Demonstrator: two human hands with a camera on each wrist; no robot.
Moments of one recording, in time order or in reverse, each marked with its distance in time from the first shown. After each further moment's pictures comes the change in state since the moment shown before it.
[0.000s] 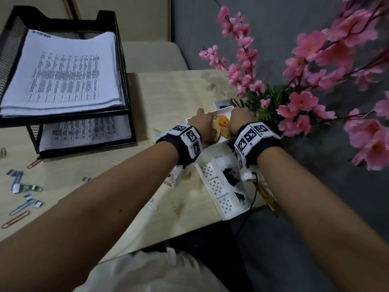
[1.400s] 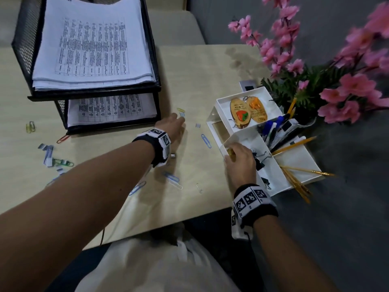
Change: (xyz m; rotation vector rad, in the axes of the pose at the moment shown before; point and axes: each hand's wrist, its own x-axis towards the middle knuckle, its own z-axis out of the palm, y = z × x) left_hand -0.037 -0.154 0.034 0.211 -0.116 -0.079; right_hand -0.112 -0.024 0.128 0.532 0.204 -0.040
